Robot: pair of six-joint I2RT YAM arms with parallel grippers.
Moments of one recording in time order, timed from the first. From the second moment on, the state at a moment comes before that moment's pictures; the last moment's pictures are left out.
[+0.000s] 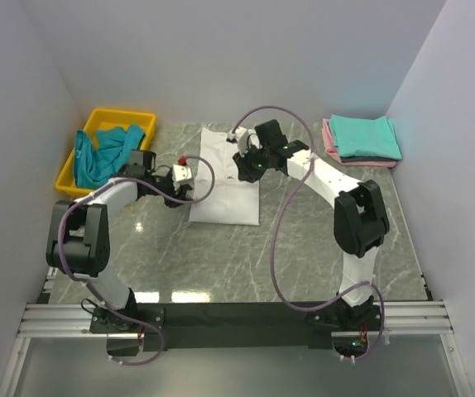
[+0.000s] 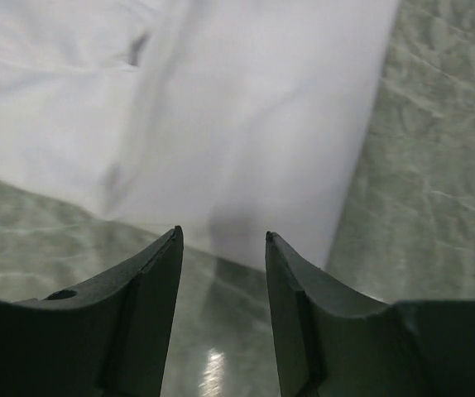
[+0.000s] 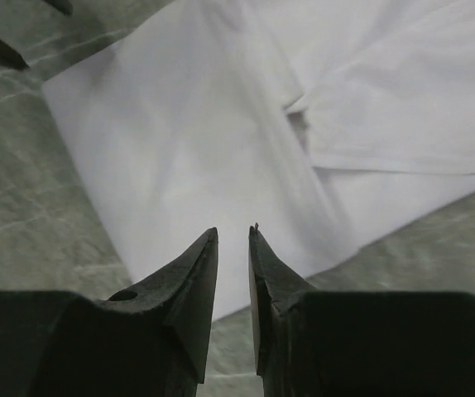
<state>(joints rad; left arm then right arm) -0.10 1.67 1.04 -0.28 0.92 0.98 0.50 1.91 1.58 -0.48 -0.40 -0.38</state>
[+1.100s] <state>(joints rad) -0.61 1.60 0.89 -0.56 0.60 0.99 0.52 1.94 1.24 -0.60 -0.60 -0.12</state>
